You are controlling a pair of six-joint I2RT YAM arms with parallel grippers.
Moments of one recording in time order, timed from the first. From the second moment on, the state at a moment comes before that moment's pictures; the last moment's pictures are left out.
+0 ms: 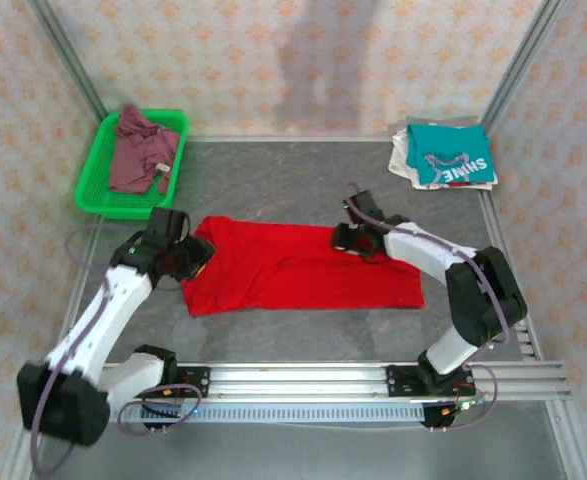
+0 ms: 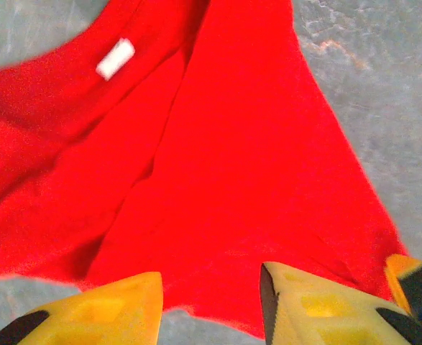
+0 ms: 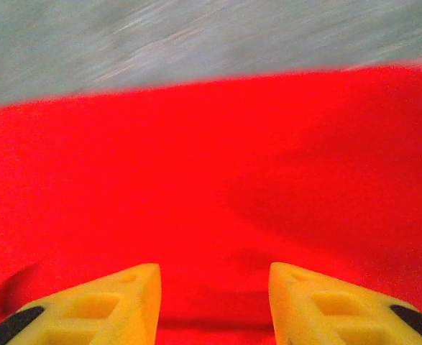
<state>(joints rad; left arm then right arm) -0.16 1.11 0.85 -0.79 0.15 -0.97 0.53 1.60 0.99 -0.41 -0.10 0.67</state>
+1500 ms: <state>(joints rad) -0.16 1.51 0.67 -0.29 0.19 -0.71 0.87 1.95 1.10 -0.04 -0.48 1.15</state>
